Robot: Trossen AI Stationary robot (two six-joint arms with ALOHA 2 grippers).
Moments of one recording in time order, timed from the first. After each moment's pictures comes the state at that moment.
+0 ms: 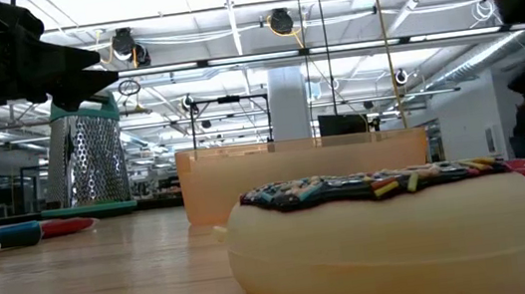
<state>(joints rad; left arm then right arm) 0.03 0.39 0.01 0.45 -0.05 0.02 0.61 1.00 0.43 -0.39 0.05 0.72</state>
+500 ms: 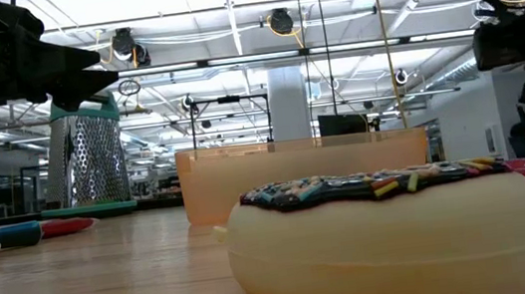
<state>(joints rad) 0.03 0.39 0.01 0.45 -0.05 0.02 0.41 0.94 0.43 -0.62 0.13 0.94</state>
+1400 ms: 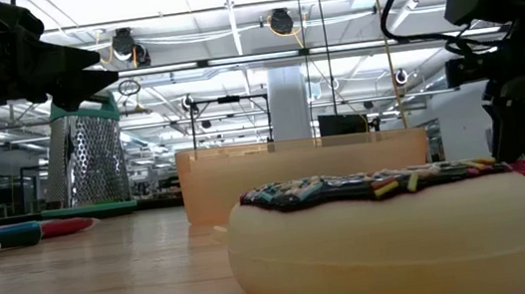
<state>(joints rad) 0.03 0.39 0.01 0.45 -0.05 0.02 0.14 1.04 0.43 -0.70 0.31 0.59</state>
